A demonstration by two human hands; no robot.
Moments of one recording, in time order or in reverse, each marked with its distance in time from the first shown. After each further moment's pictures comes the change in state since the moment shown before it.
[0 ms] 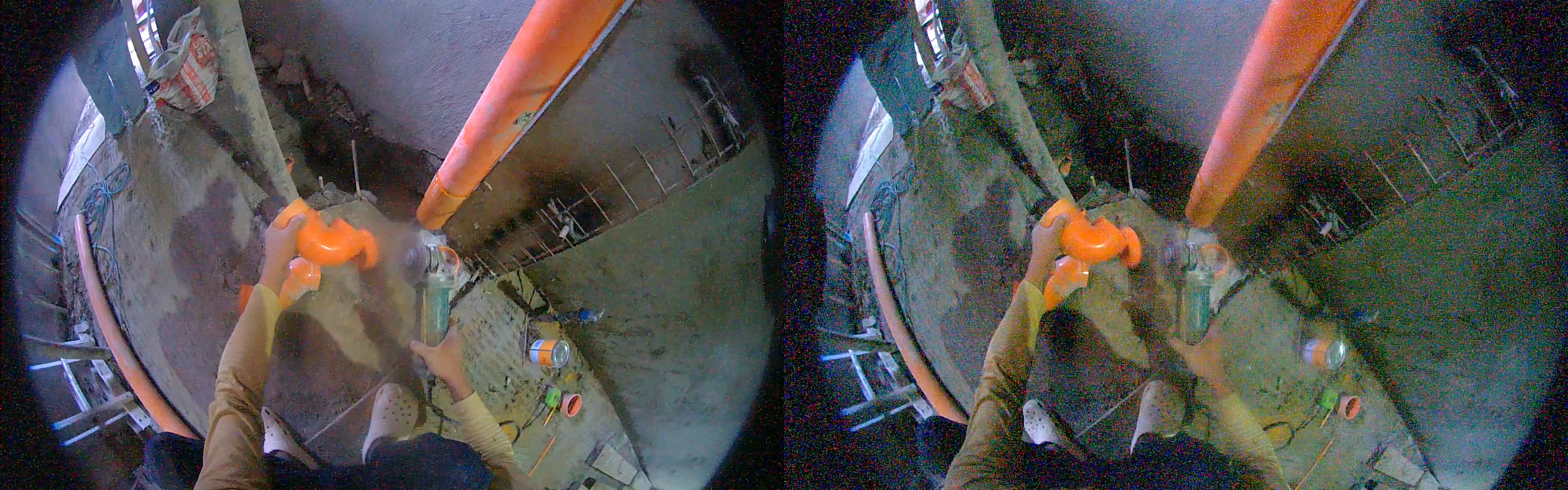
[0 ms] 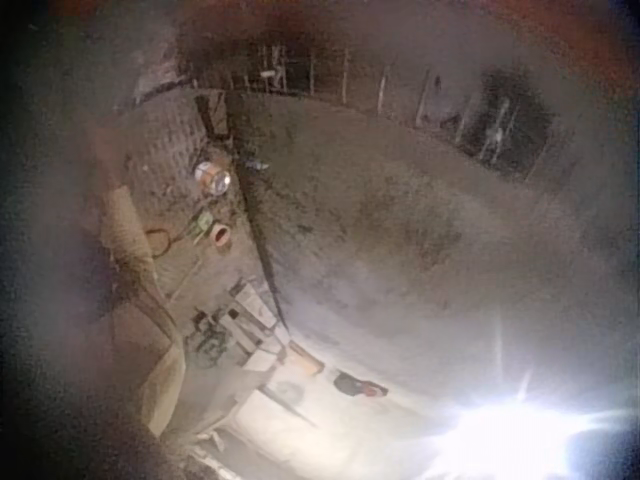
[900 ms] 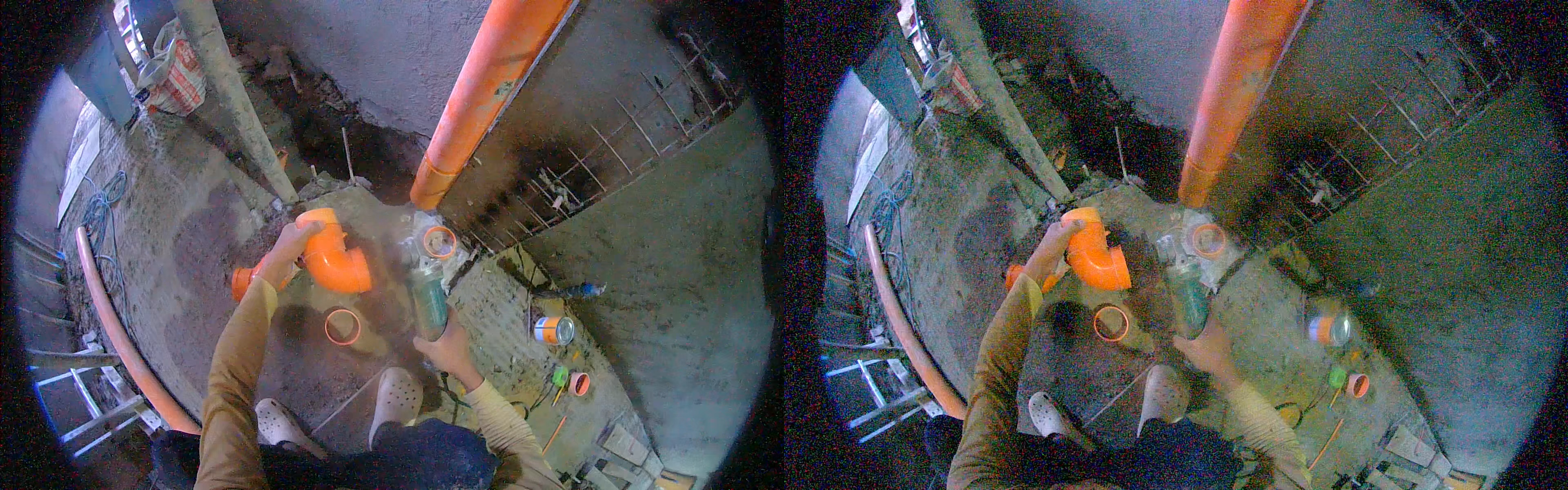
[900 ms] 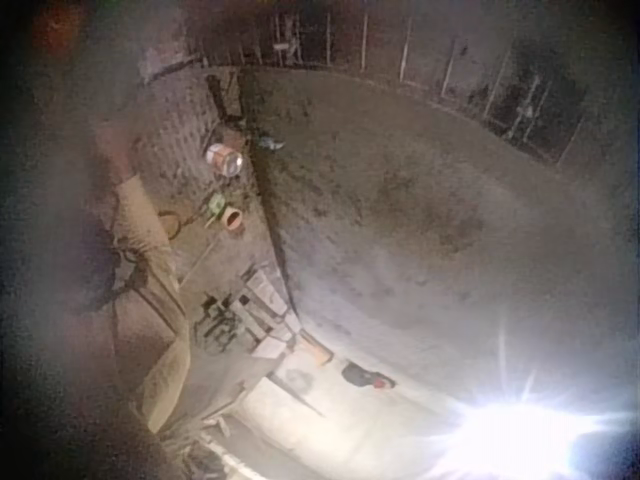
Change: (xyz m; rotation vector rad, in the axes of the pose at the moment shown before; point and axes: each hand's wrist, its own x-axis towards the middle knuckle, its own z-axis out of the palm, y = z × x) left_hand -0.027 0.006 0.008 -0.097 -0.444 -0.313; right_hand -0.025 -0.051 -0.037 -0.111 -0.141 0.052
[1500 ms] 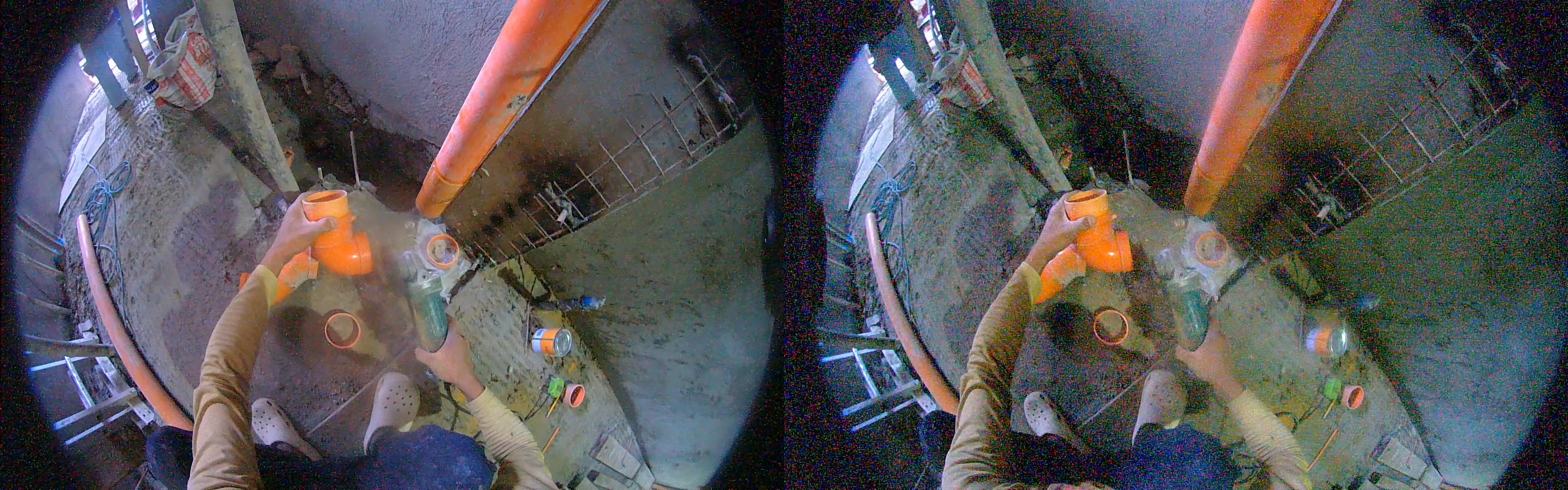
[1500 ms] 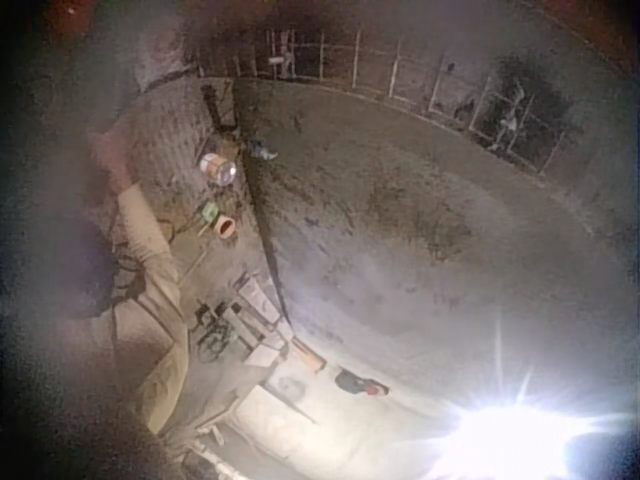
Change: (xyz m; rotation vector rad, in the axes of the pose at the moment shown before) left_hand 0.007 0.048 0.018 0.083 -0.017 0.404; right_hand -0.003 0.000 -0.008 -0.089 -0.119 0.083
